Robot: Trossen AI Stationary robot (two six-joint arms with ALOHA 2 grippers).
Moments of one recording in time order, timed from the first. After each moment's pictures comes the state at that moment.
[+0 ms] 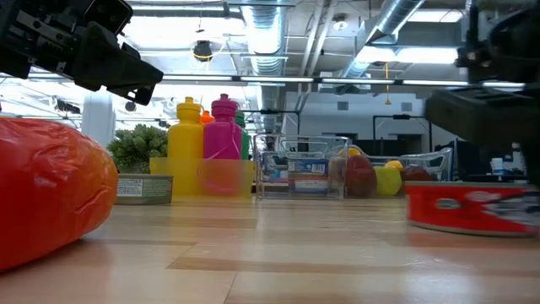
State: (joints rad) left arm -0.30 1.07 0.21 0.61 -0.10 -0.02; right arm 0.73 2.18 1.51 -1.33 0.33 2.28
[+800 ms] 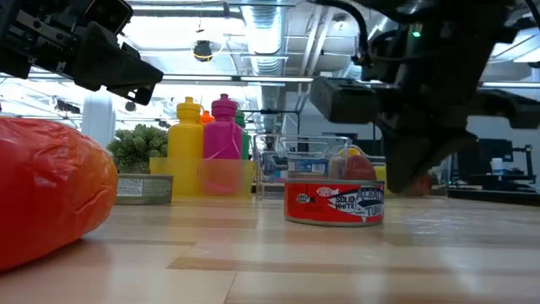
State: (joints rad) left arm -0.30 1.07 0.21 0.61 -0.10 -0.02; right arm 0.55 2.18 1.56 -1.17 0.56 1.96
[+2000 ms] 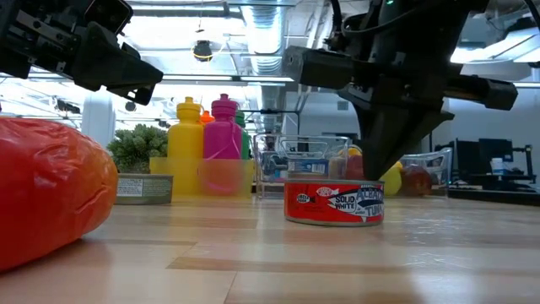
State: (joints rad) left arm -0.30 1.07 0.21 0.61 -0.10 -0.02; right arm 0.53 2.18 1.66 -1.14 0.49 1.83
